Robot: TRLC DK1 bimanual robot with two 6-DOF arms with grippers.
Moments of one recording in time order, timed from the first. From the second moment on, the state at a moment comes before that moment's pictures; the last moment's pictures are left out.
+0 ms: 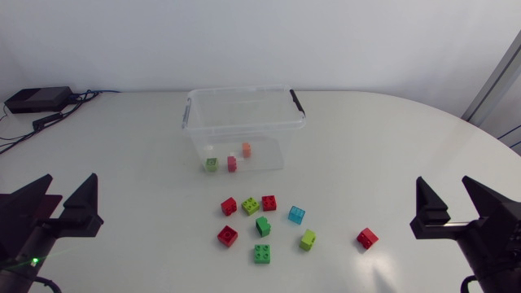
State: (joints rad) left arm -0.06 0.07 0.10 -0.07 -0.10 0.02; right arm 0.01 0.06 0.03 -0.01 0.06 -0.05
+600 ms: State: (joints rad) left arm -0.39 1.11 0.76 -0.63 -0.02 0.03; right arm 0.03 0.66 0.45 -0.30 0.08 -0.06
